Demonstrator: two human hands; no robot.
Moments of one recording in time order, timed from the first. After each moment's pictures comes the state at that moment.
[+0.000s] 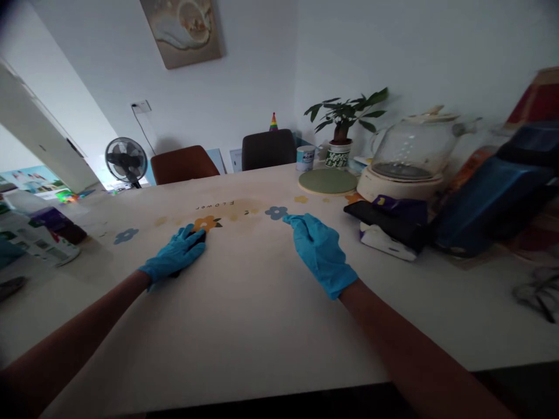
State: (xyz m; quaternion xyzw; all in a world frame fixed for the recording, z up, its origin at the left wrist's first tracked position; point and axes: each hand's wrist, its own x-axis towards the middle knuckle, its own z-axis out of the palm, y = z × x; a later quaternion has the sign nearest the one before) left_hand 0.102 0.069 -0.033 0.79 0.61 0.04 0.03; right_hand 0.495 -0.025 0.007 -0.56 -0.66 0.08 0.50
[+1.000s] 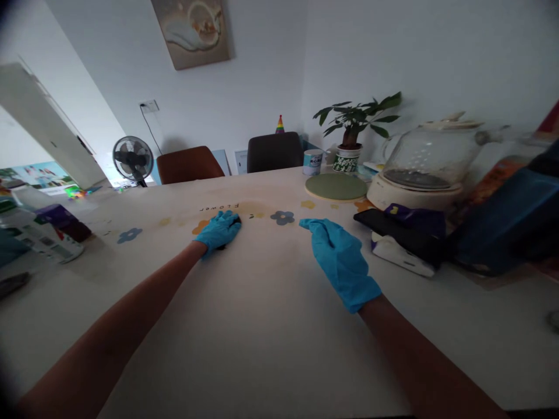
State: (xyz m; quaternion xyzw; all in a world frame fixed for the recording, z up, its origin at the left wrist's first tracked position) left_hand 0.209 0.133 -0.018 0.81 0.58 0.06 0.06; right_hand 0.507 -0.030 0.014 -0.57 -0.63 0.09 0.51
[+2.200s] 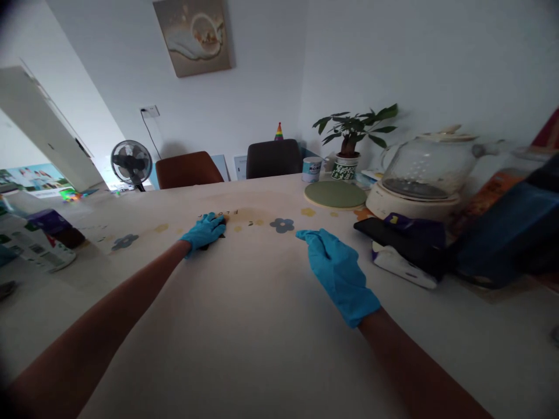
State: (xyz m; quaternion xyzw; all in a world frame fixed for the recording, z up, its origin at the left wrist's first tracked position) left_hand 0.163 0.169 -0.019 0.79 0.61 0.04 0.04; right_hand 0.507 -0.024 0.009 -0.58 -0.66 0.06 0.48
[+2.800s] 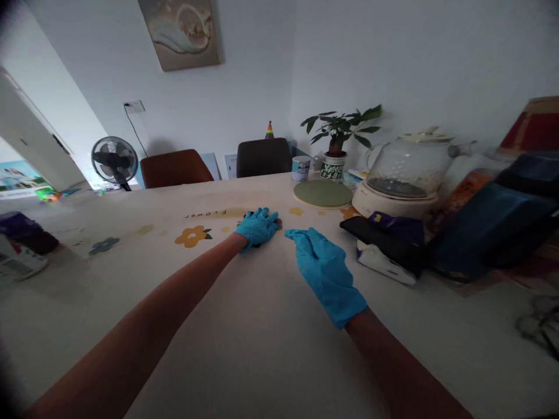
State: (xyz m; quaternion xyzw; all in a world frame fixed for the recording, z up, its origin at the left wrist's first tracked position) left_hand 0.353 0.164 -0.024 0.88 0.46 0.05 0.05; right_hand 0.507 -0.028 0.018 -0.59 -0.66 0.03 0.46
